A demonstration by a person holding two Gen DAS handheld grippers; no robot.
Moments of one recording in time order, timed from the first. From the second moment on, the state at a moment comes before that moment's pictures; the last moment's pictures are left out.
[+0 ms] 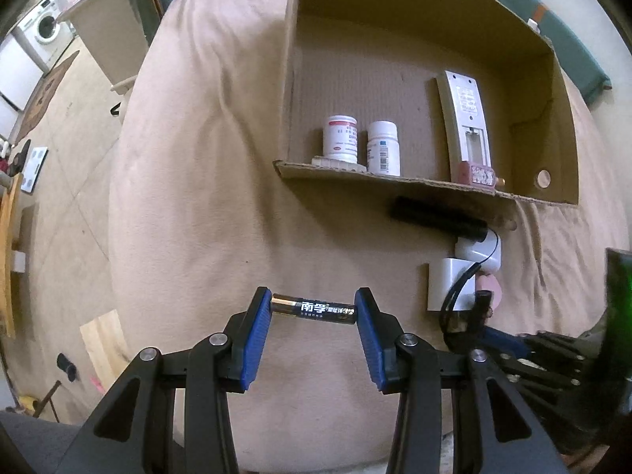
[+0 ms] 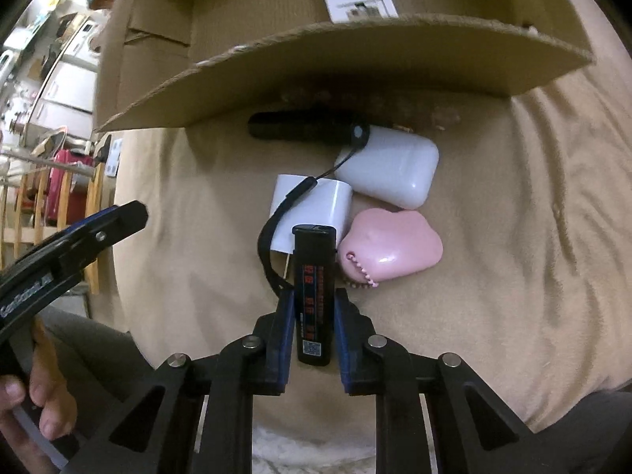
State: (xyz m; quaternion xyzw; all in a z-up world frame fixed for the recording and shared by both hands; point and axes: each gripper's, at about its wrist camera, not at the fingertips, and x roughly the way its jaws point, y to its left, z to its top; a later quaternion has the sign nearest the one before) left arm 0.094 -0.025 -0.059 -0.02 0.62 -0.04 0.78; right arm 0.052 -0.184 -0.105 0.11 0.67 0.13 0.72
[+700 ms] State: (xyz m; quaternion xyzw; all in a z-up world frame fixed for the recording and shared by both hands) left arm 0.090 -0.033 0.004 0.00 0.55 -0.04 0.83; right arm 0.057 -0.235 -0.003 0.15 0.58 0.16 0.78
